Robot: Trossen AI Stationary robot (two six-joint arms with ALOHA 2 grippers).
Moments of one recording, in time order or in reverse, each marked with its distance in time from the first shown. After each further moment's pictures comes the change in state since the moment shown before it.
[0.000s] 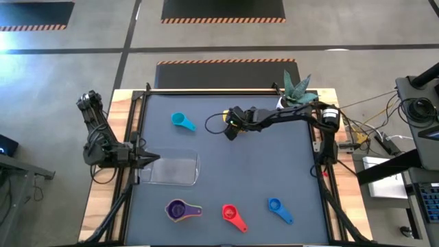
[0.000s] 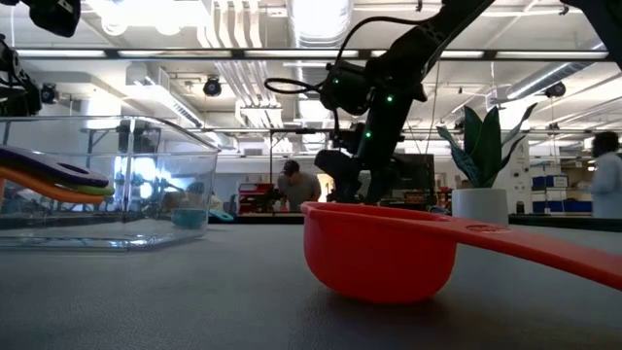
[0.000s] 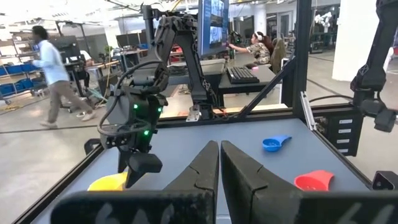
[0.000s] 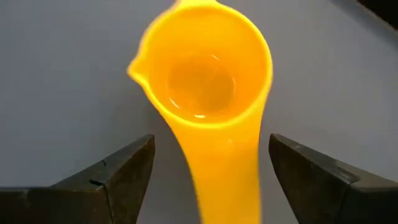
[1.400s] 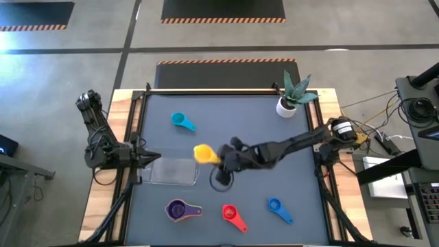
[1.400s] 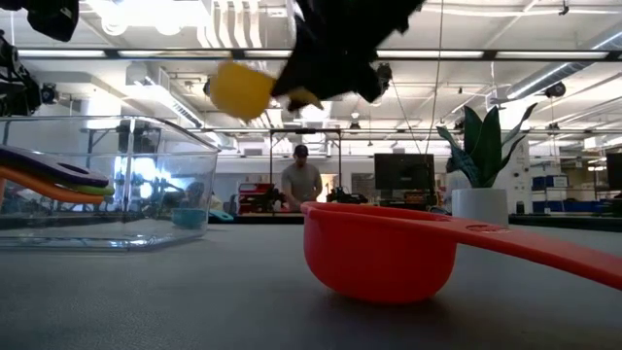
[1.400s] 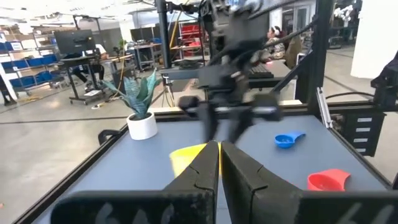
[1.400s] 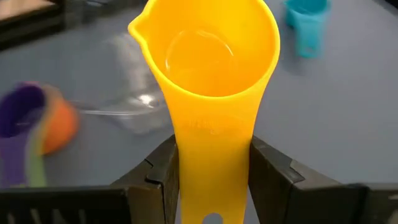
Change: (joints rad) left arm 0.000 0.031 0.002 -0.020 -0.063 -0.047; right arm 0.477 -0.122 0.087 0.168 0.007 -0.042
